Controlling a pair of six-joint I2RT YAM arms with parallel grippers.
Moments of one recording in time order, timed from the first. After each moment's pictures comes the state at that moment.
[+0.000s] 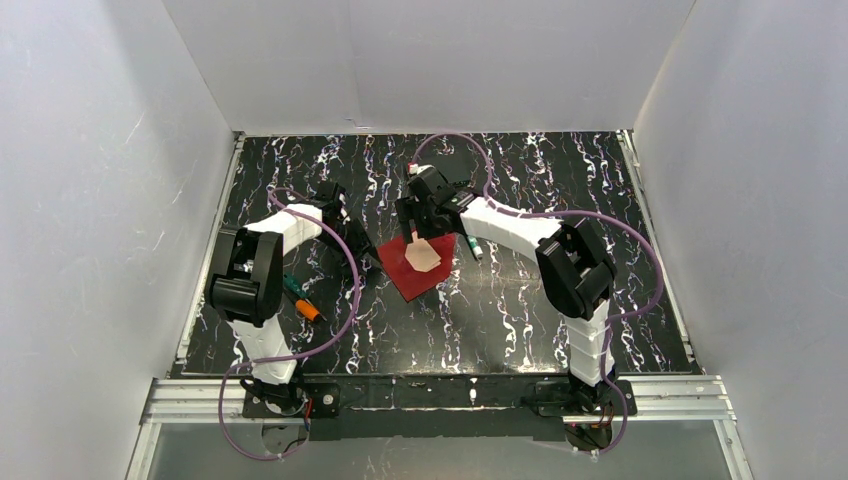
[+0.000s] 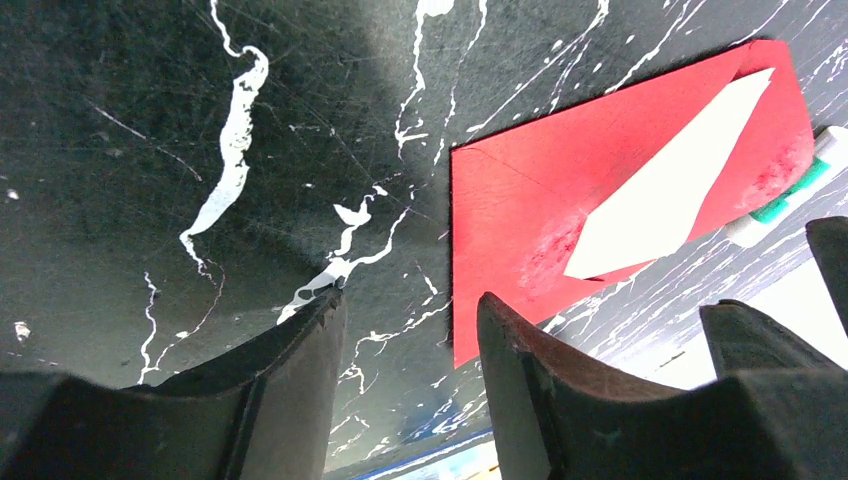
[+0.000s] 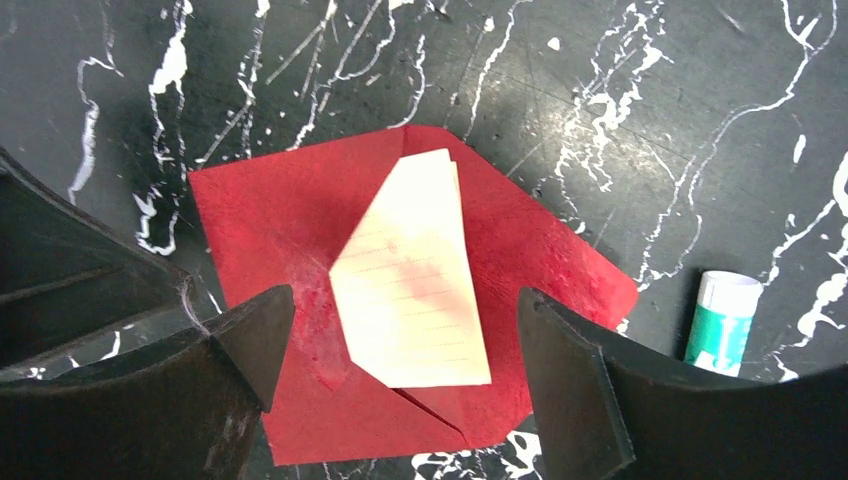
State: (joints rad) left arm -0.22 1.80 1.10 -0.63 0.35 -0.74; right arm 0.80 2.00 1.54 -0.43 0.08 0.41
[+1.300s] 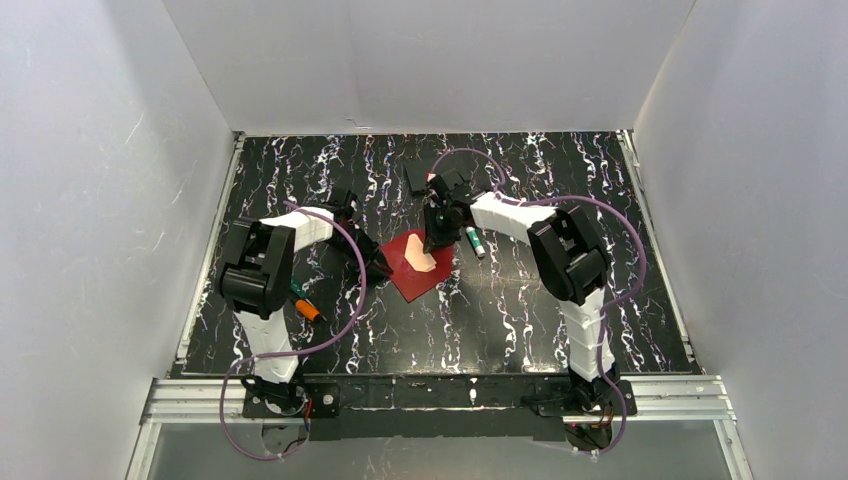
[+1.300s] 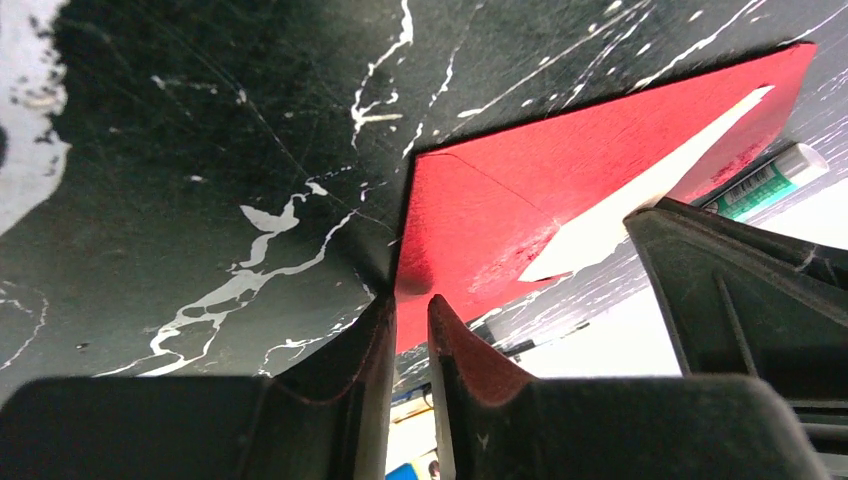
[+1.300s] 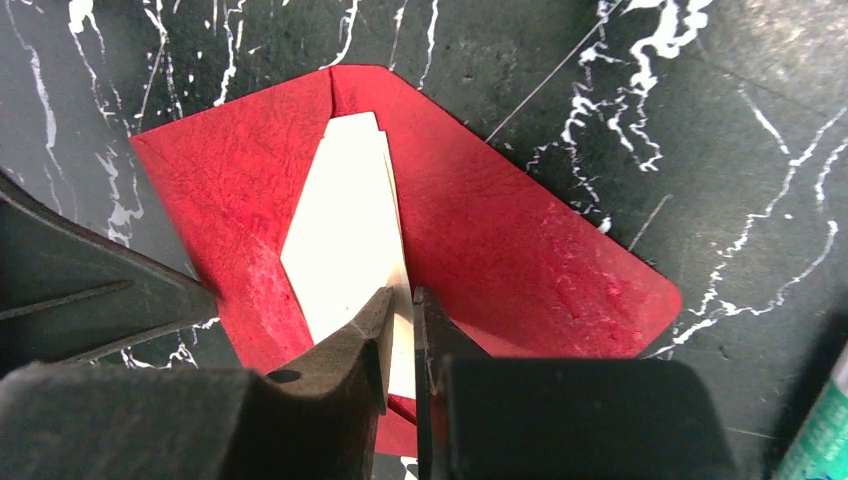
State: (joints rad) left arm -0.28 1.87 1.09 -0.58 0.45 -0.97; right arm 0.67 2.11 1.52 -0.46 -0.25 0.46
